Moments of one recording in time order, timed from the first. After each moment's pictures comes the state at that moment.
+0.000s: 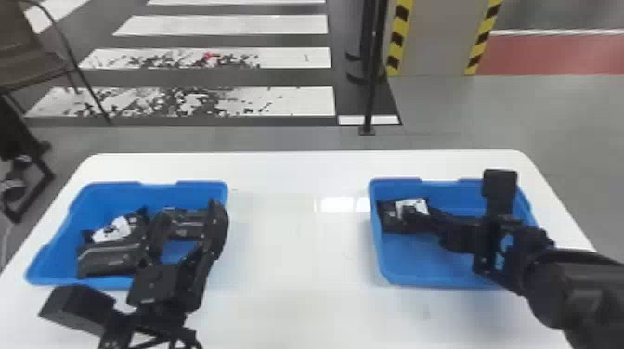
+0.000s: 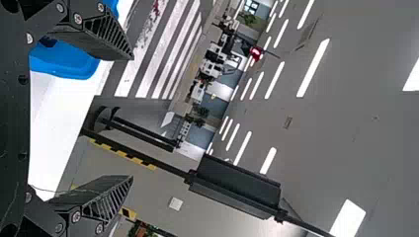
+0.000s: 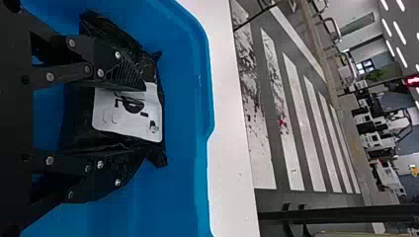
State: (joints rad) left arm 0.48 0.10 -0.09 -1.89 0.46 -0.35 -0.03; right arm -0.14 -0.25 0.07 -1.46 -0.42 0.64 0.30
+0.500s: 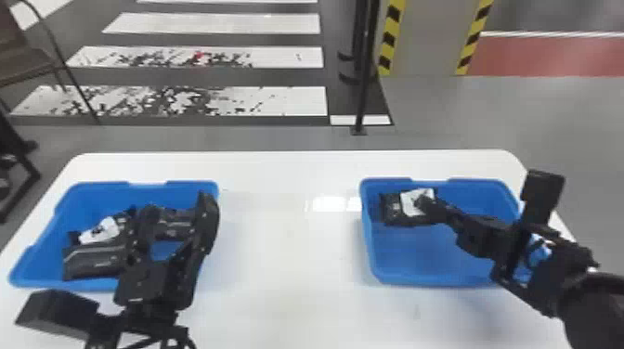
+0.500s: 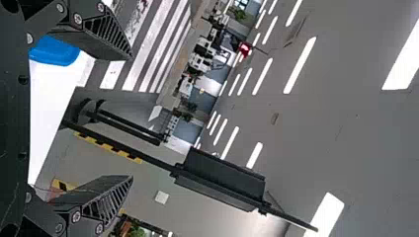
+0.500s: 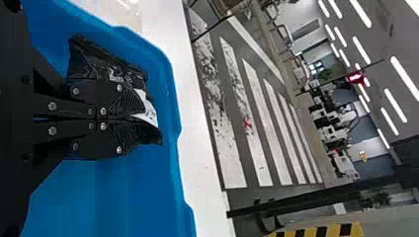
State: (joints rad) left arm 0.48 0.10 -0.12 -1.90 0.47 -0.41 -0.03; right arm 0.06 -0.23 -0.09 -1.77 -0.53 0.64 0.30
